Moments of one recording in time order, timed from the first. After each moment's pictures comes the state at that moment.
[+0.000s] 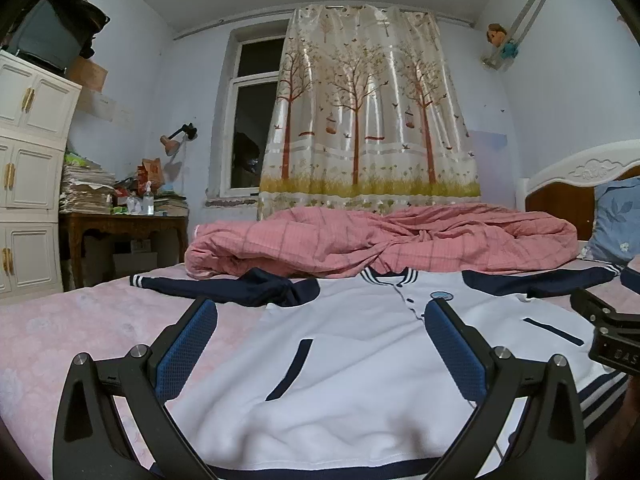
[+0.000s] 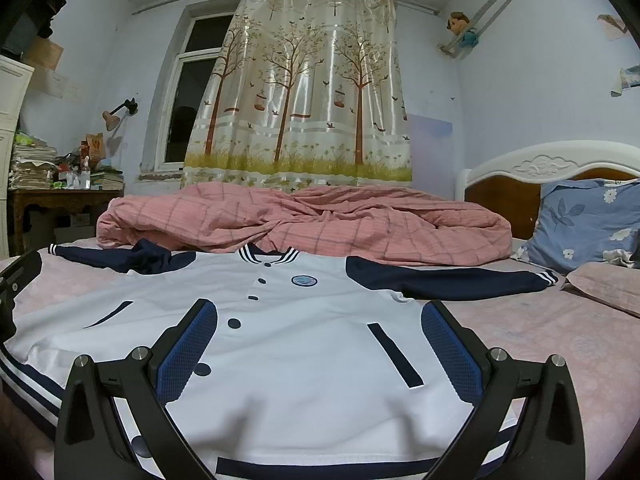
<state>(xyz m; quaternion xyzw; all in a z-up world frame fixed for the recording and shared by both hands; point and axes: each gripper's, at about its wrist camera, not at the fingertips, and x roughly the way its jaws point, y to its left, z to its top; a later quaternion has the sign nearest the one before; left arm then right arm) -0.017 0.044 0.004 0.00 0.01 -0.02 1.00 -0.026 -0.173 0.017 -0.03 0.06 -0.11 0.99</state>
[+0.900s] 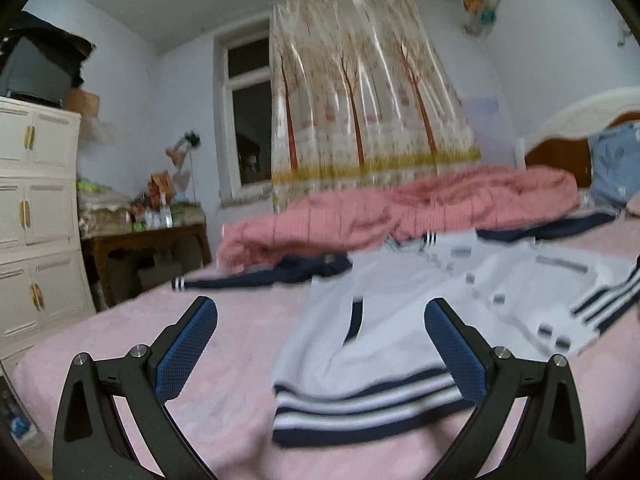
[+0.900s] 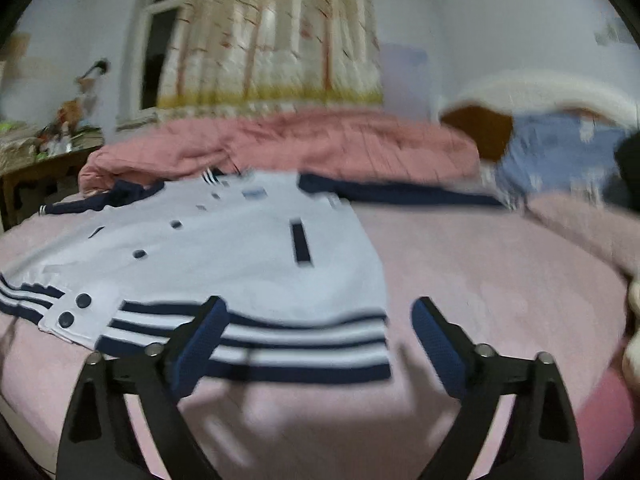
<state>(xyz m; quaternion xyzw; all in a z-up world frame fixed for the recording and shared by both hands) -0.070 0.091 -0.015 0.08 0.05 0.01 1.00 -0.099 -0.277 -0.025 0.04 0.21 -0.12 0.97</state>
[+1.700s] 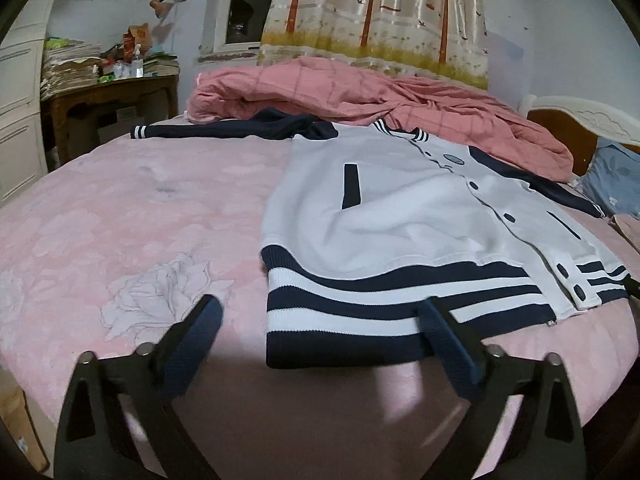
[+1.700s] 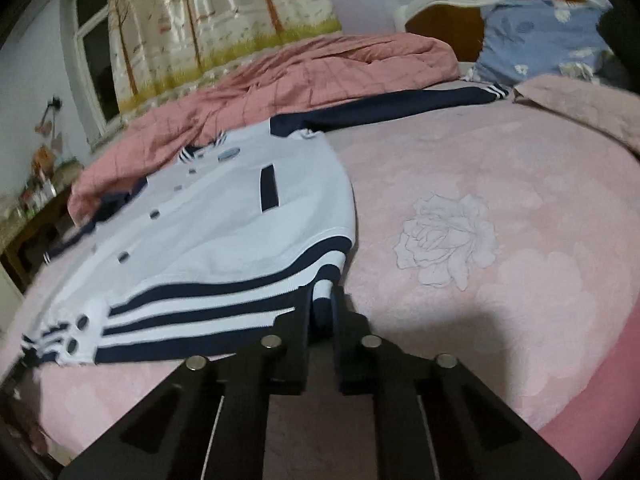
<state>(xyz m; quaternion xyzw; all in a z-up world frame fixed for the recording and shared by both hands) -0.016 0.132 -0.068 -0.04 0.28 -0.06 0.96 -0.093 -0.323 -0.059 0.19 0.28 -0.12 0.94</state>
